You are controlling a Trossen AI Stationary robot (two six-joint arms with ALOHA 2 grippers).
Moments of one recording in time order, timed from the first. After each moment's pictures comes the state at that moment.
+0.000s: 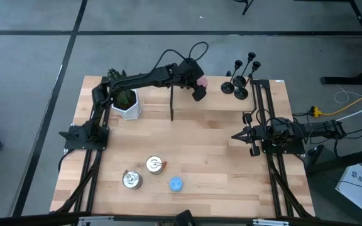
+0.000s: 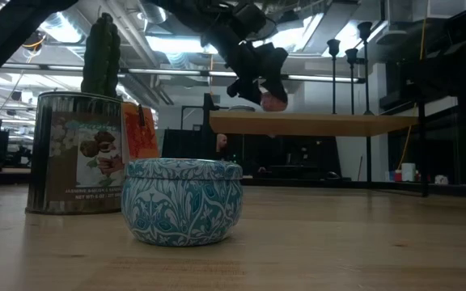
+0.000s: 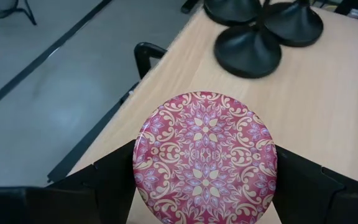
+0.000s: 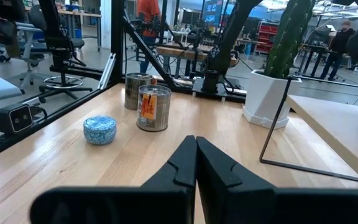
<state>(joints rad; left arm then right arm) 0.42 2.03 1.84 -0.48 -0.05 -0.08 0.12 0.06 0.01 0.02 -0.05 -0.11</state>
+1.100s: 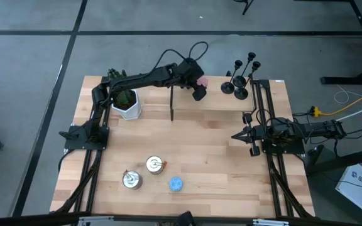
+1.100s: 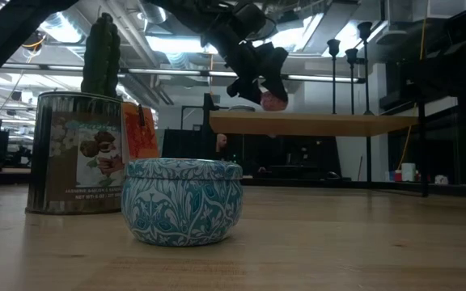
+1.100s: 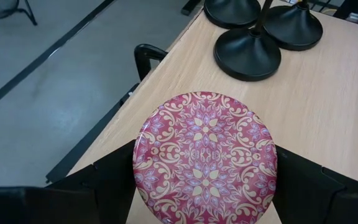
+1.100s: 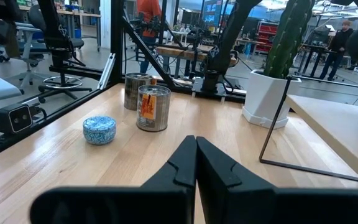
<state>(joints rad) 0.42 2.03 1.84 -0.47 -0.05 -0.09 0.12 0.06 0.01 0.02 -0.05 -0.11</state>
